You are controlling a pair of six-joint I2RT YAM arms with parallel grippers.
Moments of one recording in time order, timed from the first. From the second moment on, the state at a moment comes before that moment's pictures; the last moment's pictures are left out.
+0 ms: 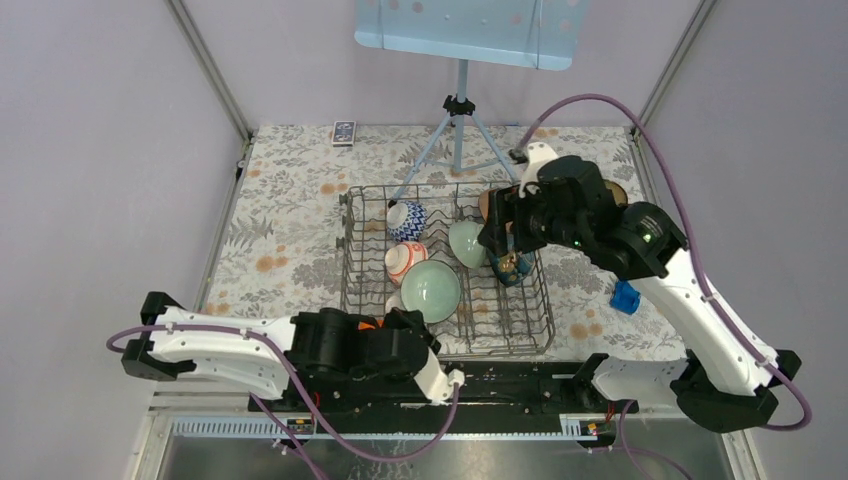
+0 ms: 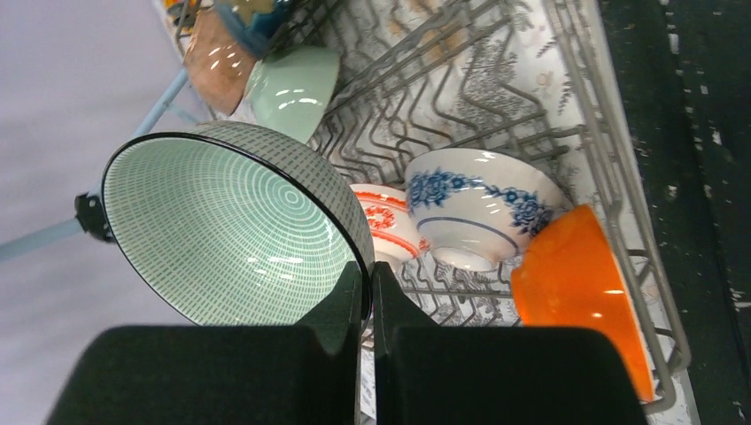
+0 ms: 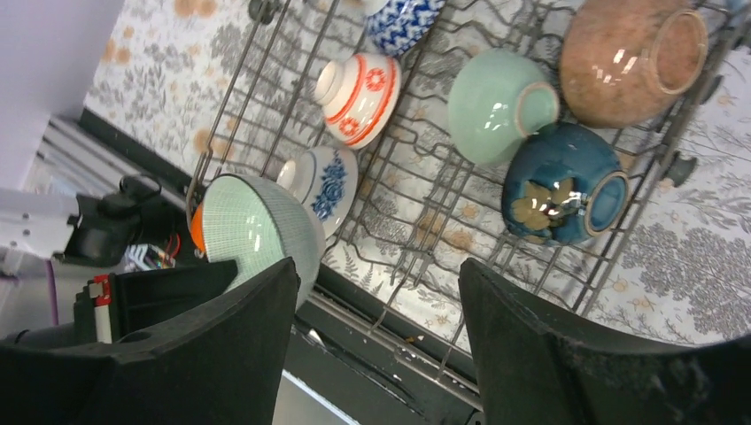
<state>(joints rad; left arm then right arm) -1.60 1.09 1.05 -0.83 -0.50 0.78 0.76 1.17 1.61 -1.08 0.04 0.40</state>
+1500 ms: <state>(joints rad) -1.74 1.18 1.17 -1.00 -0.37 0.73 1.23 1.38 1.57 -1.26 0.20 0.46</state>
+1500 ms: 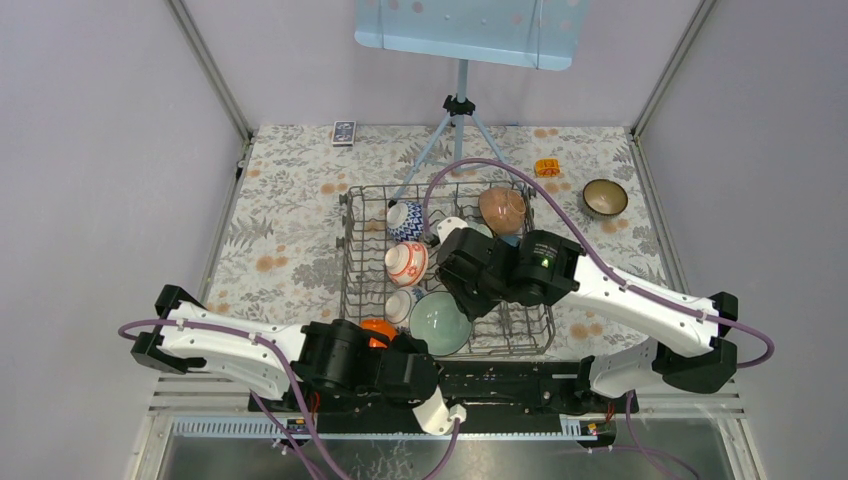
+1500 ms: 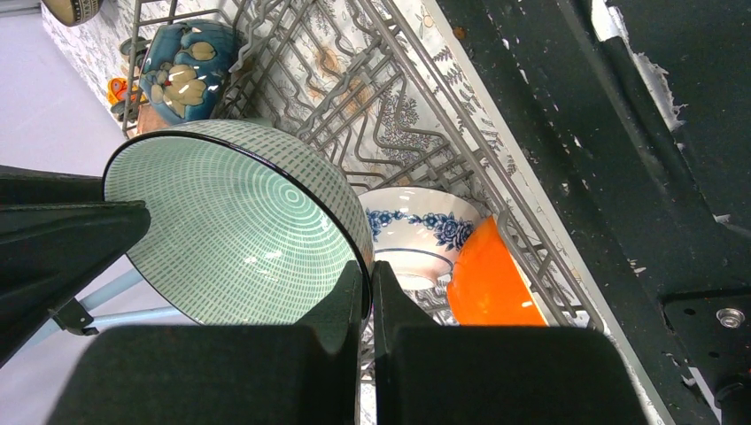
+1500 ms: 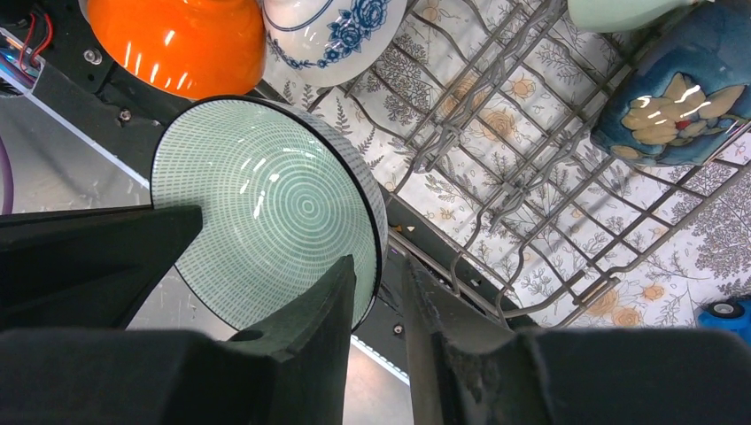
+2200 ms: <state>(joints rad) -1.74 1.18 1.16 -1.00 -0.37 0.70 1.23 1.39 1.53 -1.22 0.22 0.48</state>
